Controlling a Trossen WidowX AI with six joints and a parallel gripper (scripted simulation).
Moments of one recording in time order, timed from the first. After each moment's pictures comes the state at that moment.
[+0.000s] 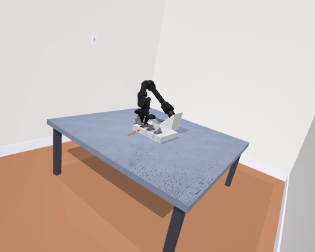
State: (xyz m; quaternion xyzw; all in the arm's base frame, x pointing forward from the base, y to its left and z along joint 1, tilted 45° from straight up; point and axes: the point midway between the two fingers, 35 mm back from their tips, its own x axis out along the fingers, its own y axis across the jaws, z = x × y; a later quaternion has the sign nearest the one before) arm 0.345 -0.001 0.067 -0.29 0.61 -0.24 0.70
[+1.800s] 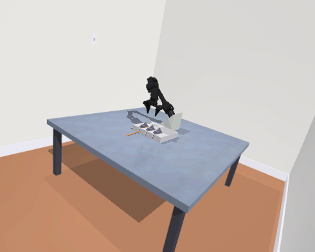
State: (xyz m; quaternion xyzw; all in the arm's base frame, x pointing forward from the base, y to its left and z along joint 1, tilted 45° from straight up) arm 0.253 0.044 0.105 -0.30 0.61 -0.23 0.70
